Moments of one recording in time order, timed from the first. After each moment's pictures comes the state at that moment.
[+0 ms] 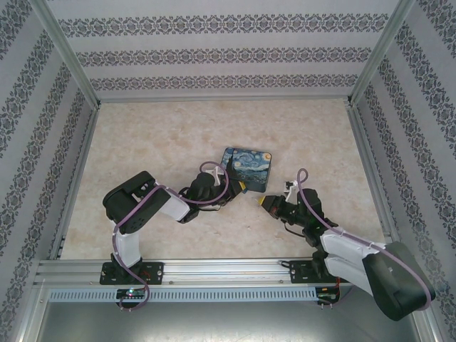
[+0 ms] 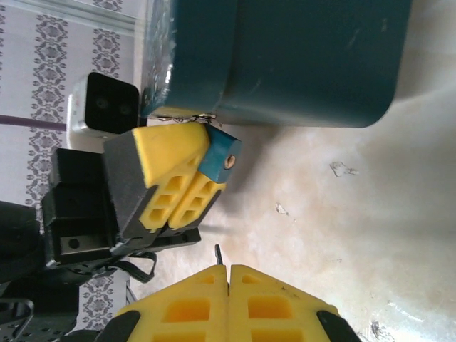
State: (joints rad) left arm -0.74 1.90 0.64 0.91 0.29 -1.30; right arm 0.42 1.04 0.08 0.50 -0.50 1.10
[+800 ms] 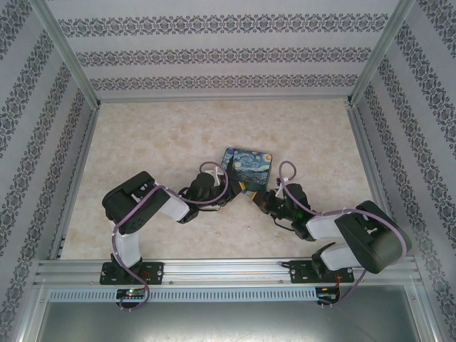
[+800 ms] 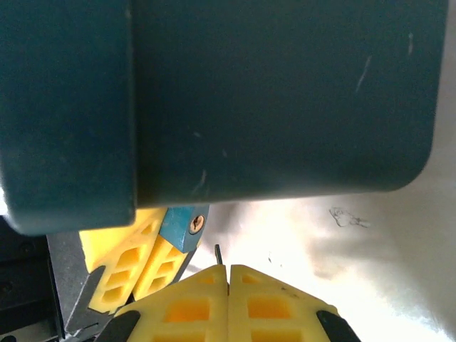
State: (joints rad) left arm -0.74 1.89 0.63 0.91 0.29 -1.30; right arm 0.50 1.40 0.17 0.76 -0.38 1.21
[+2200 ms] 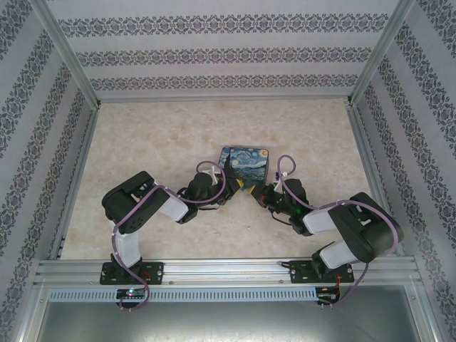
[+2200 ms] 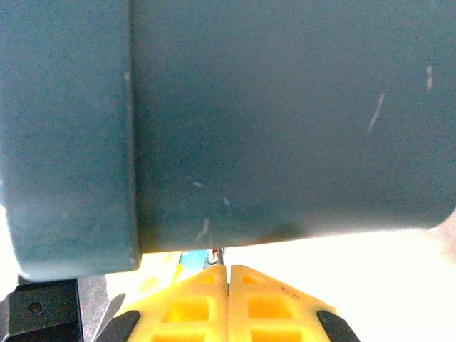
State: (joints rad) left arm -0.73 1.89 0.62 0.97 0.26 -1.40; right arm 0.47 1.48 0.22 0.85 -0.41 1.23
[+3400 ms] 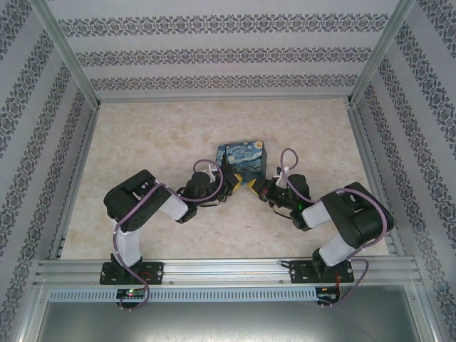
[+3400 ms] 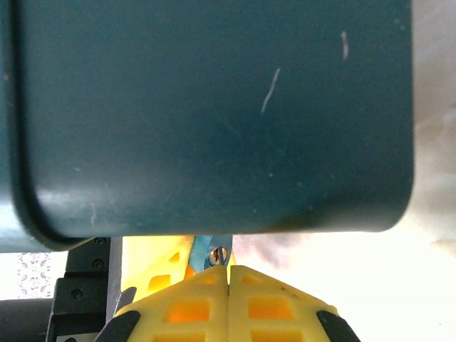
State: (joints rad) left arm -0.71 1.91 0.62 1.06 0.24 -1.55; right arm 0.39 1.60 0.25 1.03 -0.55 1.29
